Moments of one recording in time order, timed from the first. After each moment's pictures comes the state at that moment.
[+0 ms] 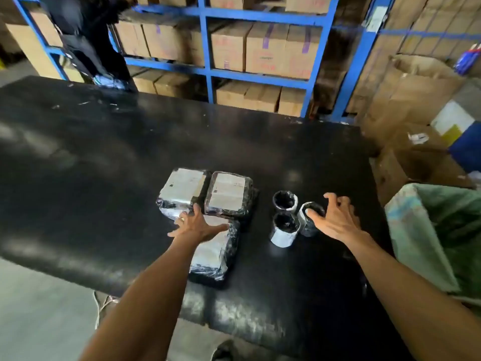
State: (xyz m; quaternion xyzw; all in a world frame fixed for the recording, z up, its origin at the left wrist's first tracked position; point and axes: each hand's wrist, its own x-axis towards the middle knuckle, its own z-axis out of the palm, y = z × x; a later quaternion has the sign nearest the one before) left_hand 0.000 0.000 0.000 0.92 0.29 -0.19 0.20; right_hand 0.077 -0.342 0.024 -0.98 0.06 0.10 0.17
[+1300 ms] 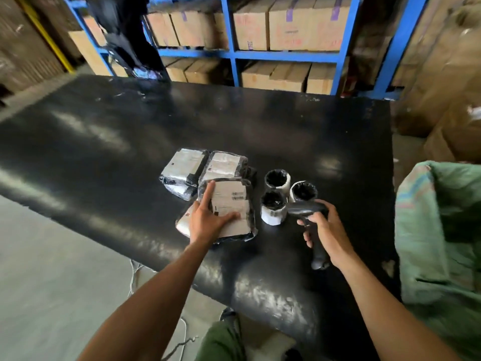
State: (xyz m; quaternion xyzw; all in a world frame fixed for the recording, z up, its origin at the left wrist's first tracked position) left_hand -0.050 -0.127 -0.014 0.88 0.28 0.12 0.36; right_hand 0.015 -0.410 -0.022 -0.69 0.08 0.18 0.70
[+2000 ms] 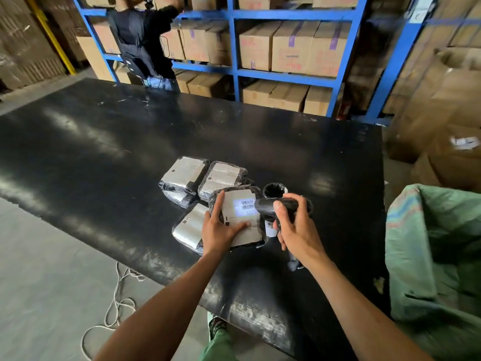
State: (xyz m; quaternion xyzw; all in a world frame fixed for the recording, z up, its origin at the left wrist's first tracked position) left_hand -0.042 -0.153 -0.036 0.83 0.25 0.18 0.47; right_hand -0.013 -0.355 0.047 -0.78 -0.10 0.11 0.61
